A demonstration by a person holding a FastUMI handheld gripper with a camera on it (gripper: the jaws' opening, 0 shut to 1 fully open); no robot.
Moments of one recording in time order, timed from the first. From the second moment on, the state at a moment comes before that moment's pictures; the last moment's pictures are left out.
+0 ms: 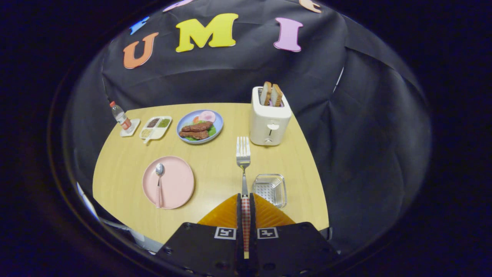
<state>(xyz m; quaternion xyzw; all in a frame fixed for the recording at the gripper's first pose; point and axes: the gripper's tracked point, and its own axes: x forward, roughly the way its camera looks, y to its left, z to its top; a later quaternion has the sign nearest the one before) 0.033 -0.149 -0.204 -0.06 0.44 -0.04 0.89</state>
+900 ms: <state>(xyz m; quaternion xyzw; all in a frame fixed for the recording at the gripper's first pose) 0.018 -0.218 -0.267 -0.01 0.66 -0.03 0.75</state>
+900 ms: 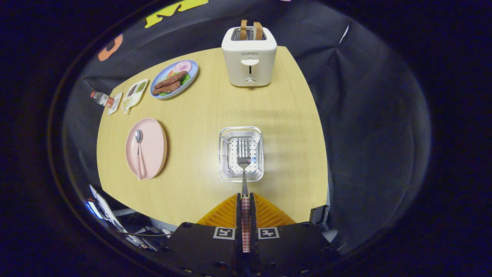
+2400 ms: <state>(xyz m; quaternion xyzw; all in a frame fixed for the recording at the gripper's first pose) 0.068 -0.208 -0.316 -0.03 0.73 -0.04 0.68</state>
